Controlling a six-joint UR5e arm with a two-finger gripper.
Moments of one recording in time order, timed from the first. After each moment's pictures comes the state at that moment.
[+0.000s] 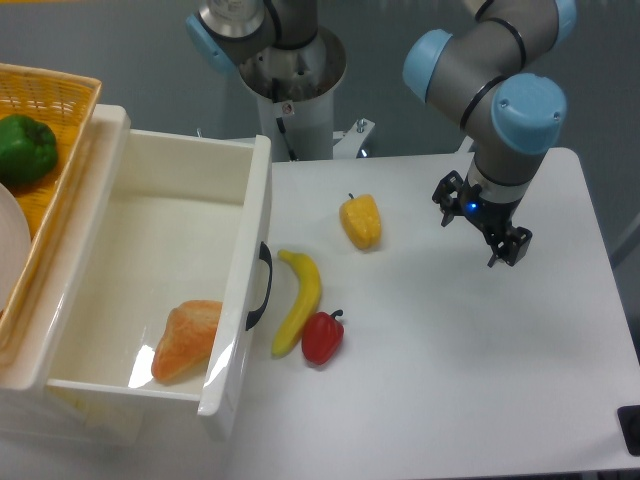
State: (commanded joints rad) arm 2.73 -1.90 -1.57 -1.25 1.55 1.55
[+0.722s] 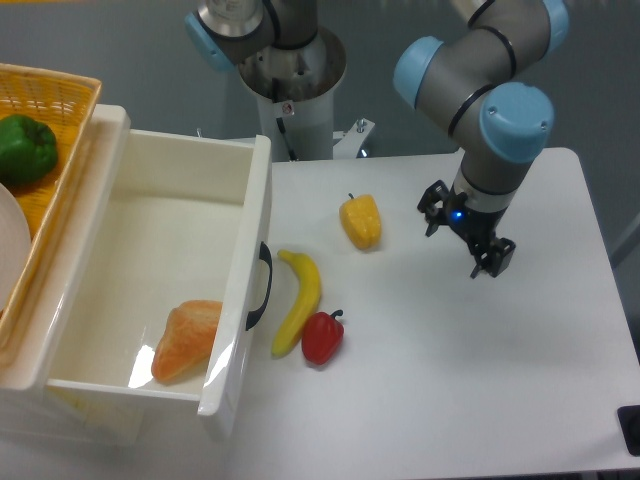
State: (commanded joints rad) arm 2.71 -1.89 -1.67 -1.13 1.36 1.51
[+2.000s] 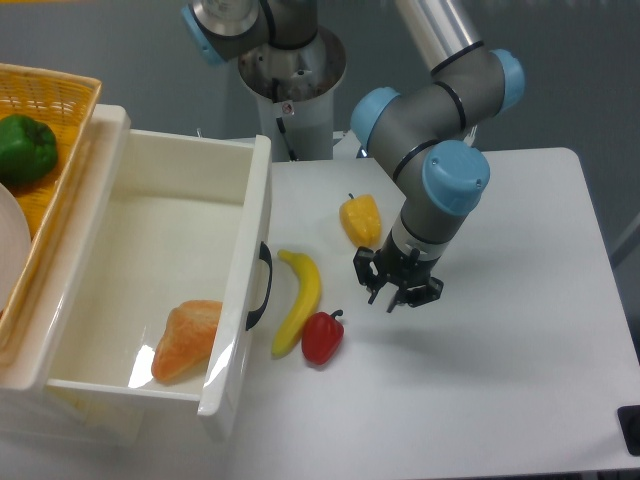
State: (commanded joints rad) arm 2.60 -1.96 -1.65 -1.11 1.22 0.86
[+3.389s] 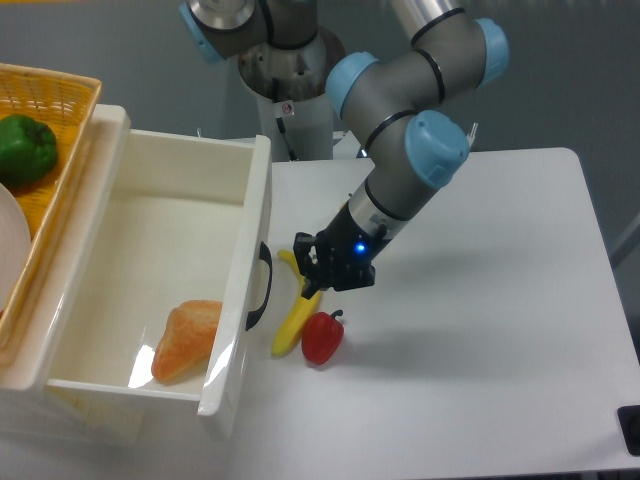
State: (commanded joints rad) arm 2.54 -1.86 -1.67 -1.32 0.98 0.75
